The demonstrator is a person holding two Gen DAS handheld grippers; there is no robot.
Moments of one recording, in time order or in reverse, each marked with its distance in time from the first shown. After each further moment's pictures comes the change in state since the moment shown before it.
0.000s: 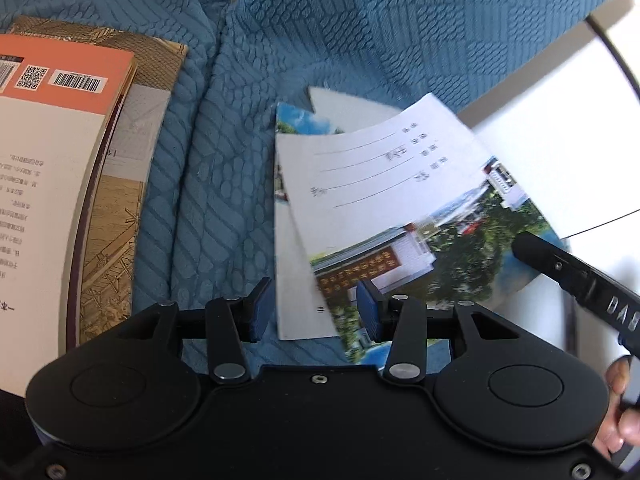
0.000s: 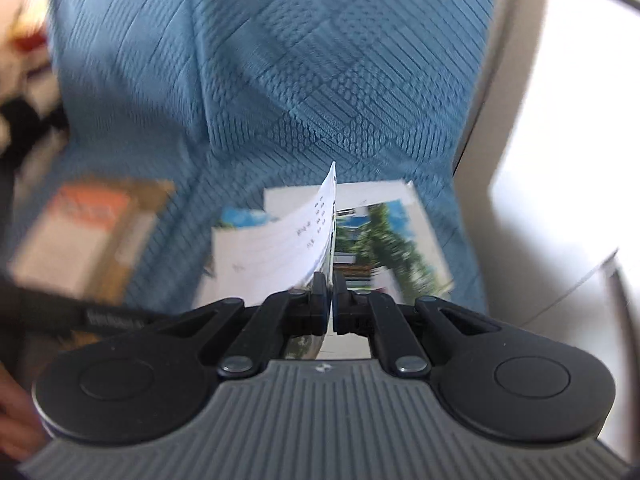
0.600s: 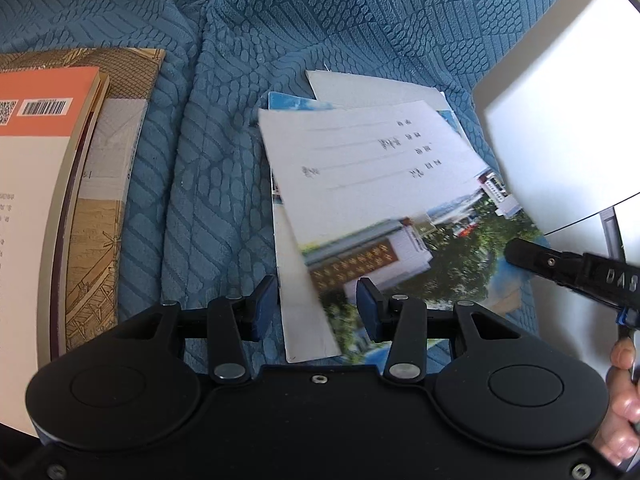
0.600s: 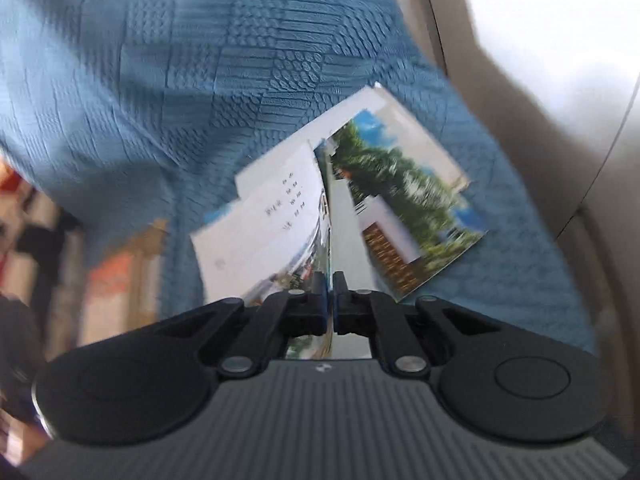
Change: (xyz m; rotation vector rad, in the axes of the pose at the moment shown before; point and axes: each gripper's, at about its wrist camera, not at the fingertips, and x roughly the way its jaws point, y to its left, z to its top) left arm 0.038 -0.019 -0.001 0.116 0.020 0.156; right arm 0.055 -0.069 -0.026 0.361 0.140 0.168
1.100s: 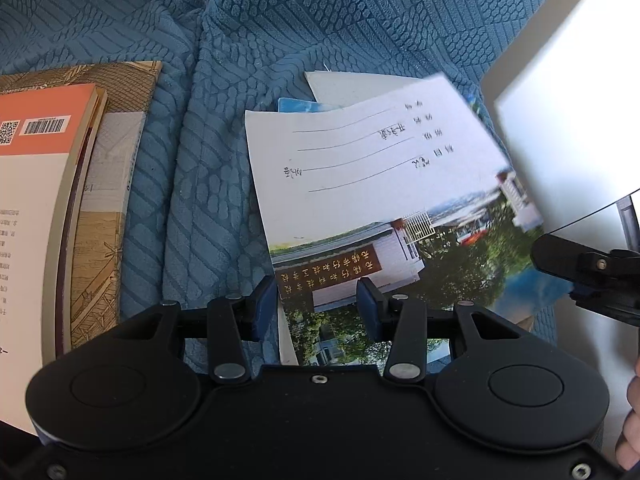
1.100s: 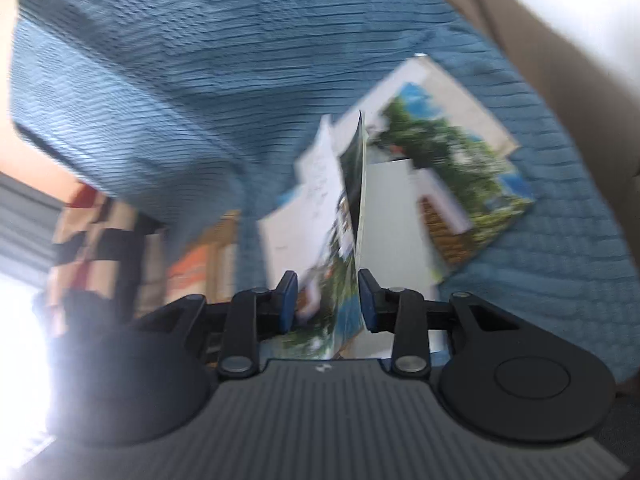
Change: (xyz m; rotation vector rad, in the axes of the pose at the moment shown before) left arm 0.001 -0.017 0.001 0.043 -0.001 0.073; right arm -0.005 -0.032 0.001 0.159 0.080 0.353
